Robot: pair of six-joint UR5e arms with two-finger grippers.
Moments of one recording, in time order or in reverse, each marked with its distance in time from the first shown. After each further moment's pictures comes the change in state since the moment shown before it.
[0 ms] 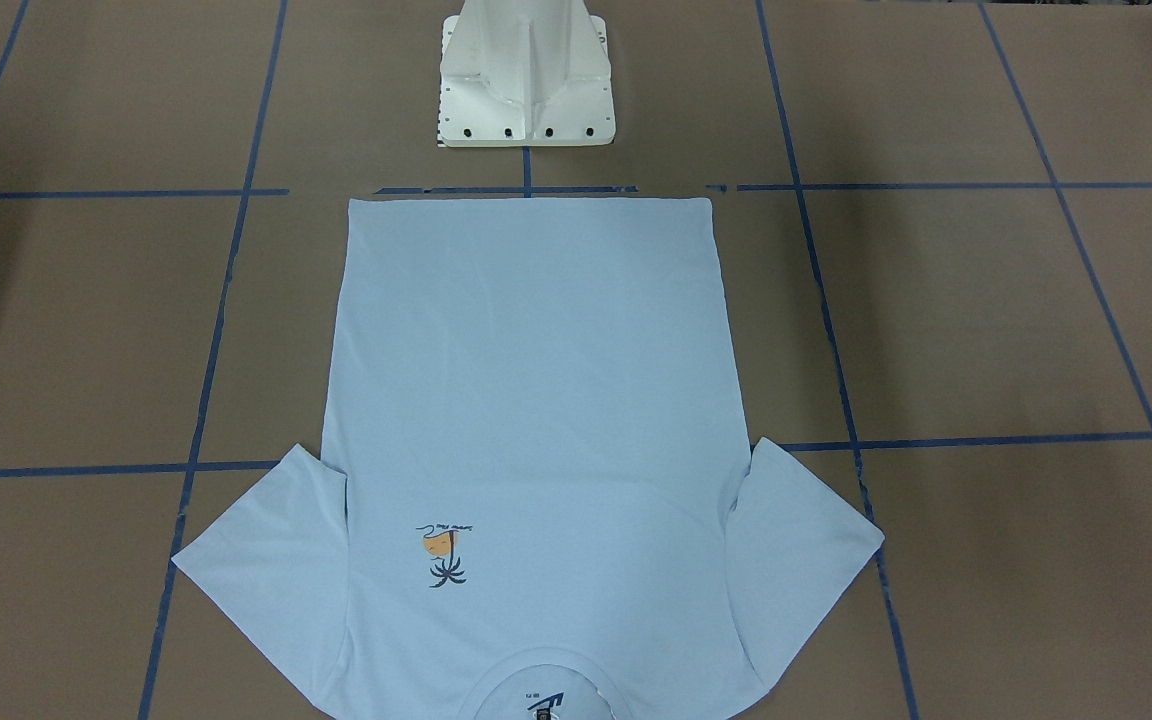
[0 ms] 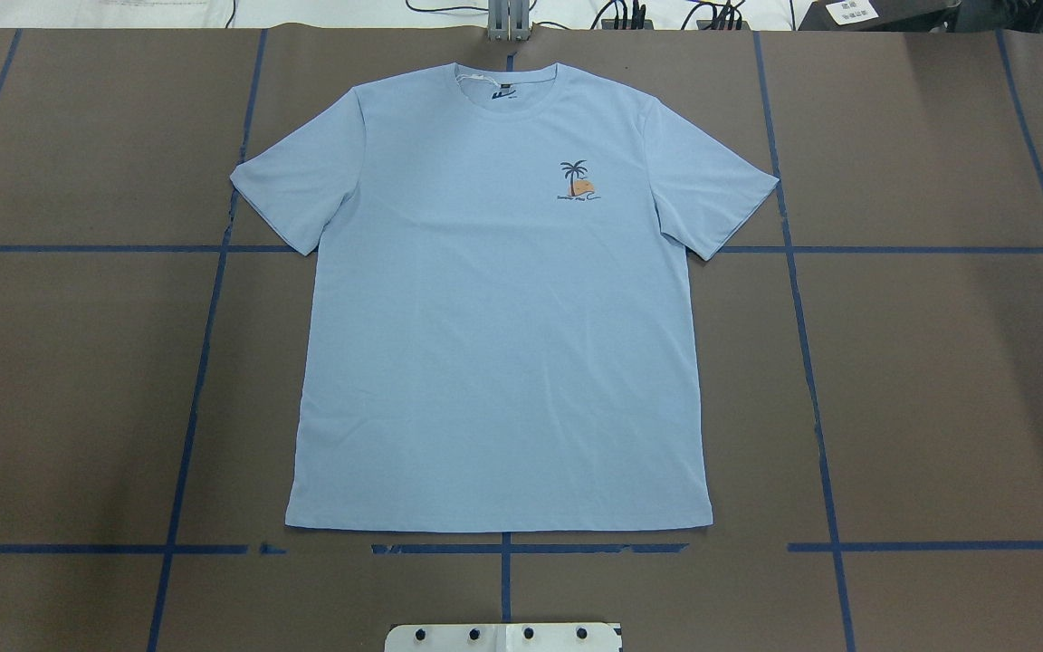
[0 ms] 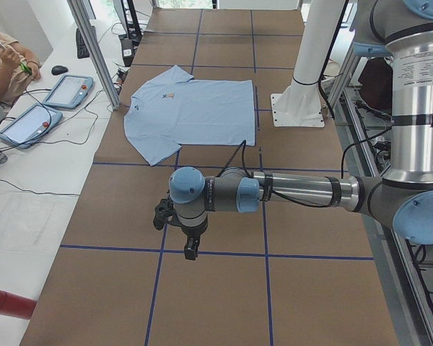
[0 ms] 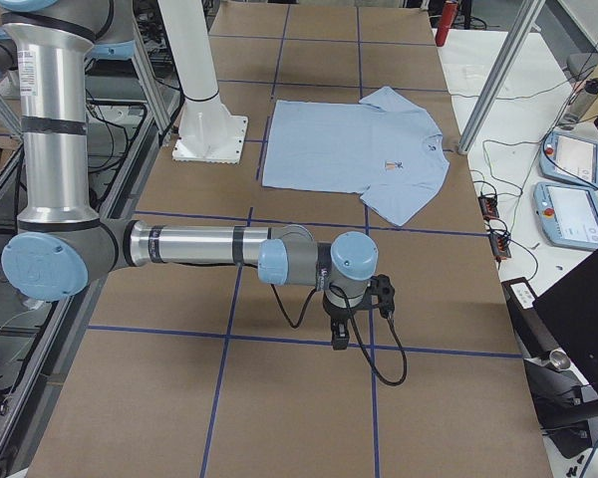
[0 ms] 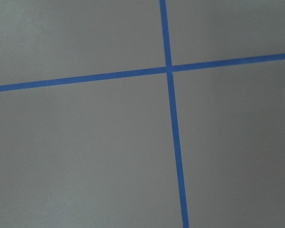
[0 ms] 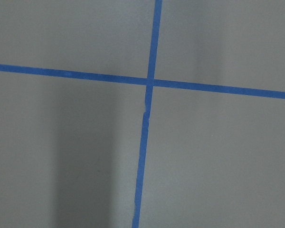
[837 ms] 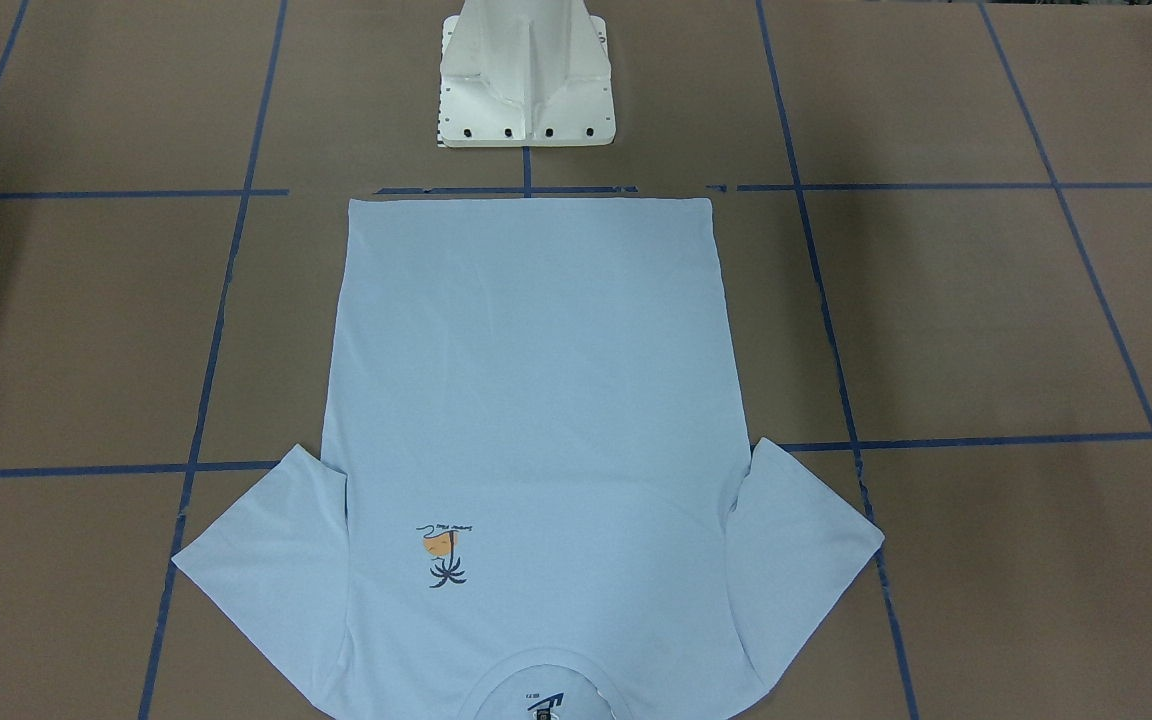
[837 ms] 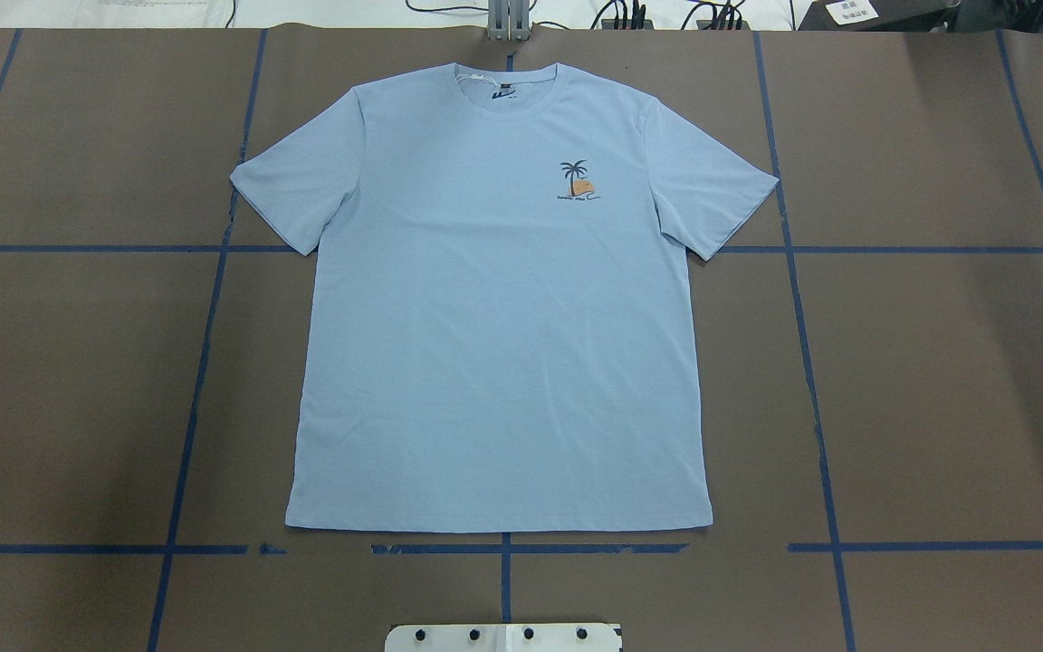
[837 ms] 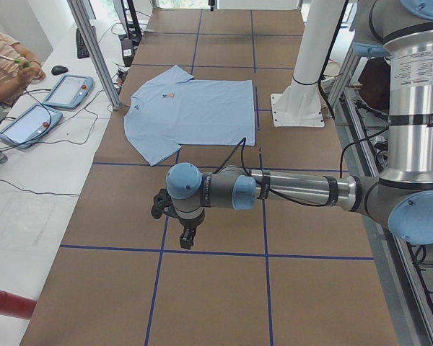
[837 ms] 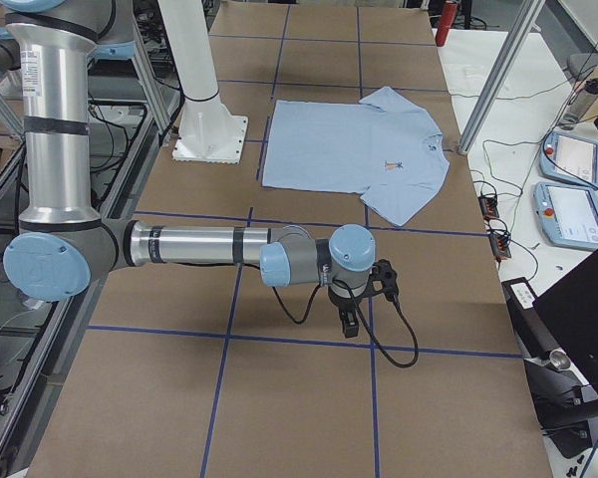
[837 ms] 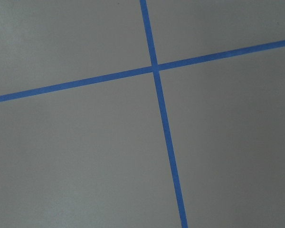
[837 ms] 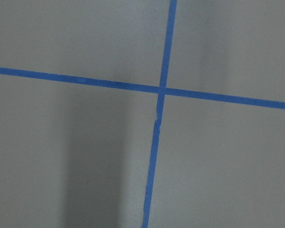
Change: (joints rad) left arm 0.025 -0.013 0.002 -0.071 -0.124 0.007; right arm -0.062 0.001 -0.008 0.197 0.037 0.016
